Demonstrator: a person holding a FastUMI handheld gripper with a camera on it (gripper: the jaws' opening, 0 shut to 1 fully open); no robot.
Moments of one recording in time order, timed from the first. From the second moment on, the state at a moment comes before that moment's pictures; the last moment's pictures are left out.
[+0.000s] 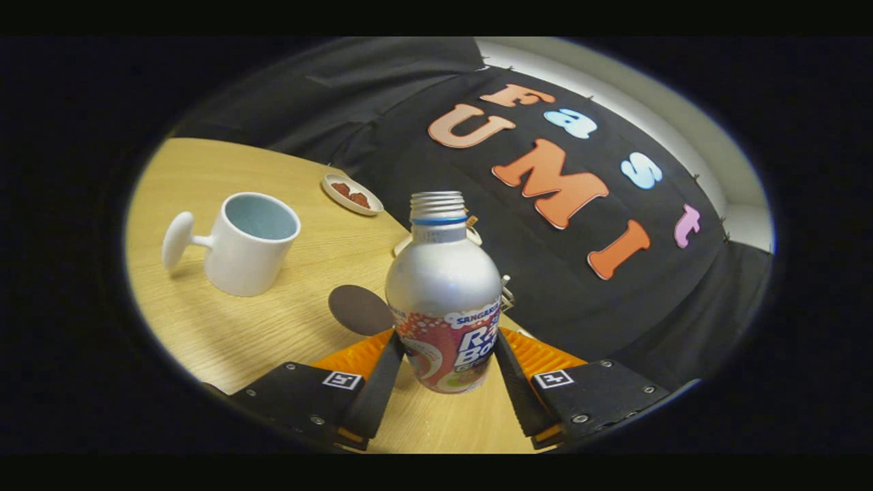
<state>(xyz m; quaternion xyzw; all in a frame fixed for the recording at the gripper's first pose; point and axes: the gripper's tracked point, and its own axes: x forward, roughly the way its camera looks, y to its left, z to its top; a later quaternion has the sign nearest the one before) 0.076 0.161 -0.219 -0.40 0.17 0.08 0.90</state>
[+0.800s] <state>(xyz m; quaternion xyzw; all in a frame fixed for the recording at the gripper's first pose) 0.088 0.190 -0.206 -0.60 0.10 0.09 0.79</state>
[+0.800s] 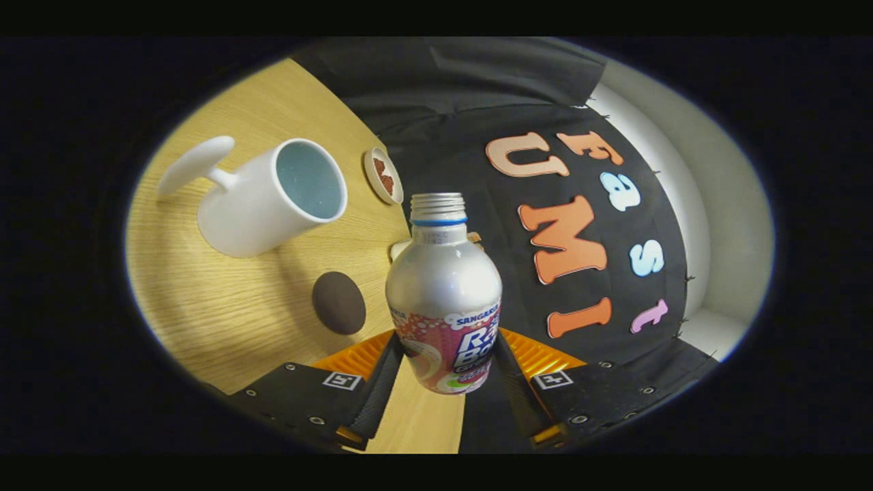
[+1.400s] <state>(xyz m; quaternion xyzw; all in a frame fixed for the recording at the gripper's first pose) 0.096 0.206 -0.194 -0.69 0.03 0.09 0.71</state>
